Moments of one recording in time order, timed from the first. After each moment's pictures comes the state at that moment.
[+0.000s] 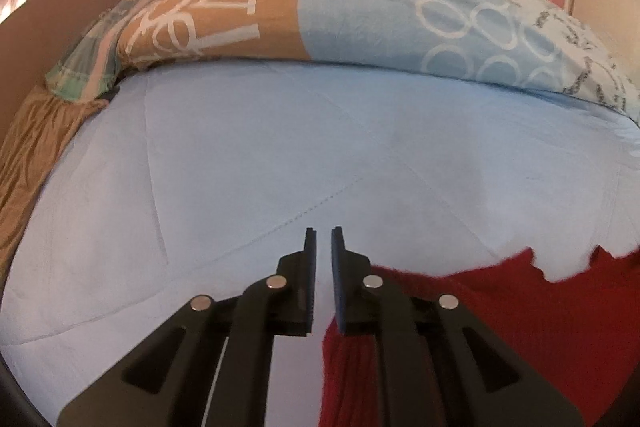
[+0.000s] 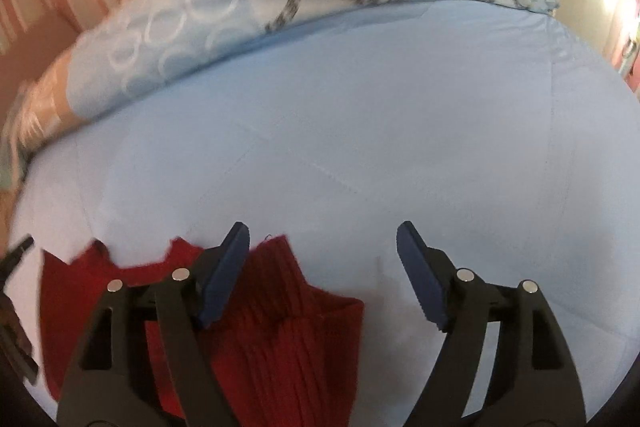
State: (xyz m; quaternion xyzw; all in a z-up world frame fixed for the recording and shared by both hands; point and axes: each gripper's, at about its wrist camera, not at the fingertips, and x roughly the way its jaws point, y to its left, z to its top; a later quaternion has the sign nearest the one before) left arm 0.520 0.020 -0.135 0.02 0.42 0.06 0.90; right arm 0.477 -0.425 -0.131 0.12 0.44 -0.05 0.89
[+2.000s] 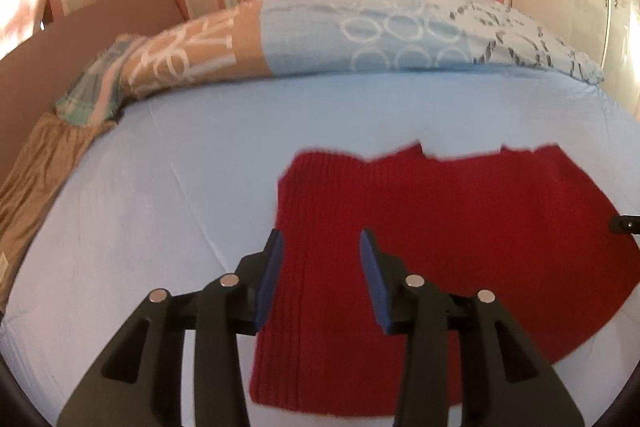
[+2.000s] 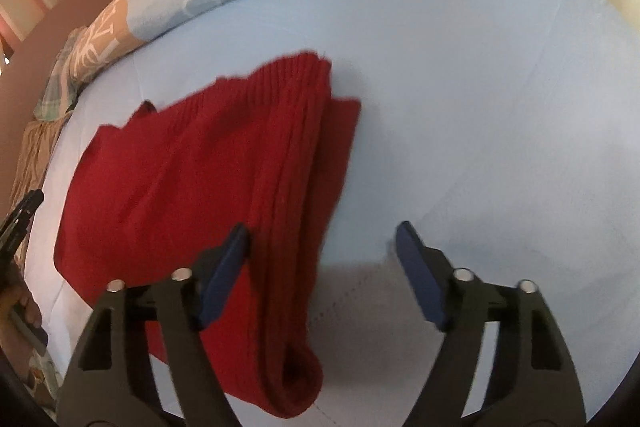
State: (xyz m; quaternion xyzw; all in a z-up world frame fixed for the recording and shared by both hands) left arm 0.355 -0.038 -0.125 0.06 0.38 0.01 0.92; right arm 0.362 -0.423 -0.180 0.13 0.52 0.06 0.84
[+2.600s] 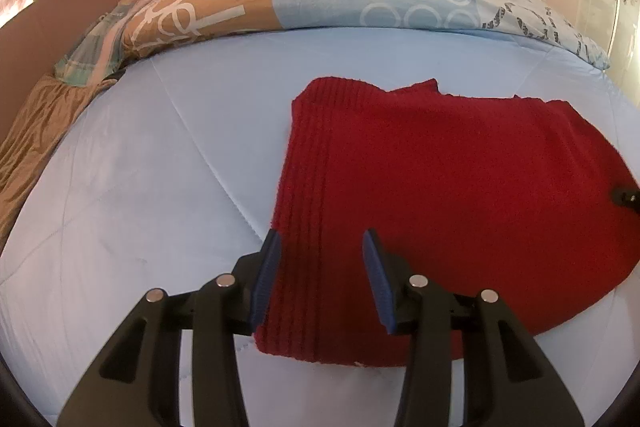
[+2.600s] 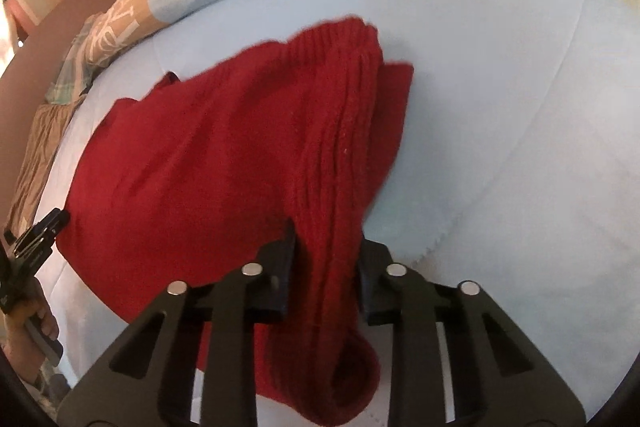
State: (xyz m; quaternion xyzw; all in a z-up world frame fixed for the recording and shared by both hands) left arm 0.326 -0.015 -0.164 0.05 0.42 0.02 0.91; right arm 0.352 -0.387 -0.180 0.10 0.50 0.08 0.86
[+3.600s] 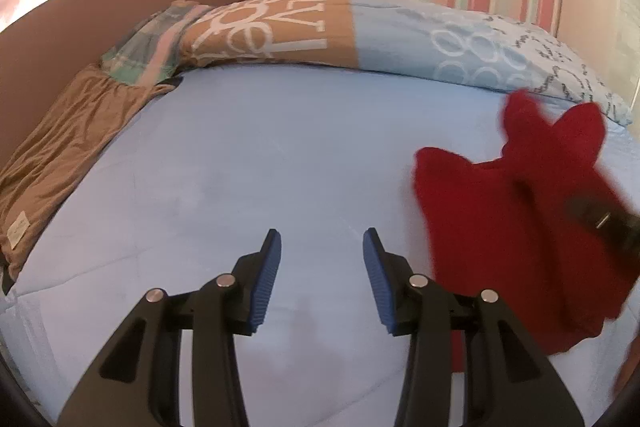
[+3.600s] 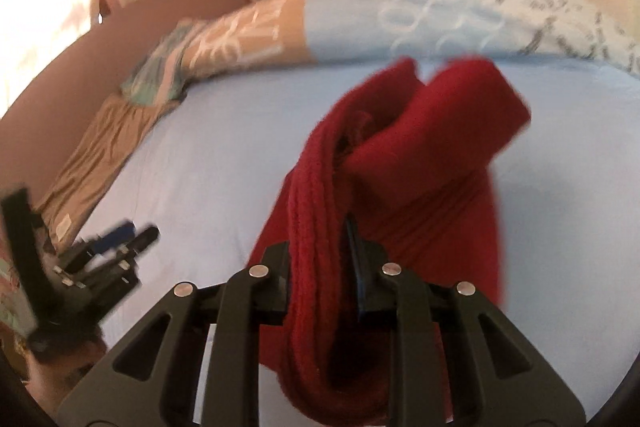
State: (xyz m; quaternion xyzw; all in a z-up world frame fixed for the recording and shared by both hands) left arm 0.323 0.110 -0.098 0.01 0.38 0.07 0.92; right arm 0.338 -0.099 -0.110 0.07 0.43 0.18 0.88
